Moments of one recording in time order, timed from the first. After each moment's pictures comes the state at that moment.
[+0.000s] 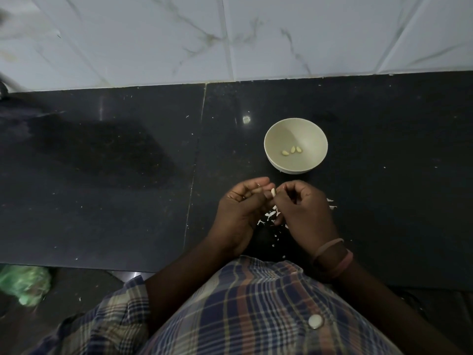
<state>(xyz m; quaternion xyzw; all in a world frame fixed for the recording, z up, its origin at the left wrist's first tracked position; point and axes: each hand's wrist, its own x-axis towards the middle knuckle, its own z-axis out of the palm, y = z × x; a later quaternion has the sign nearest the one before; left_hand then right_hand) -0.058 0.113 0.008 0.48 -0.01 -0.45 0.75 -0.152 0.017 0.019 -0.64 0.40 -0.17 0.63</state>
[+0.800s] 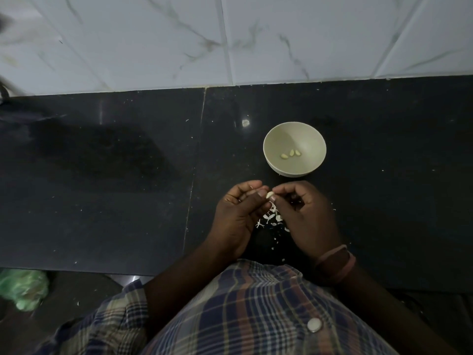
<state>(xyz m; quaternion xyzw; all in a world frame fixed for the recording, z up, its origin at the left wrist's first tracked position) -0.056 0.113 0.005 0.45 0.03 -0.45 0.77 -0.161 0.013 0.015 -0.75 0.32 -0.25 0.52</state>
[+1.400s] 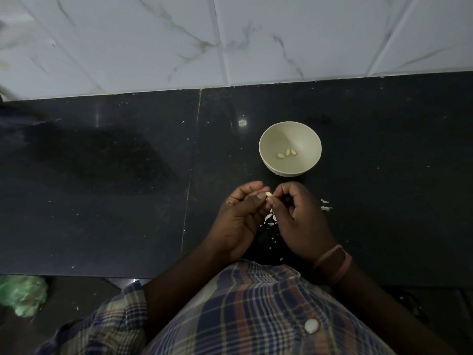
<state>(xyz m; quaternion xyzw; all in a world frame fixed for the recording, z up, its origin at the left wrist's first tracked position) -0.059 0.110 0.010 0.40 0.05 -0.50 0.76 -0.164 0.012 0.001 -0.78 0.29 -0.22 0.51</state>
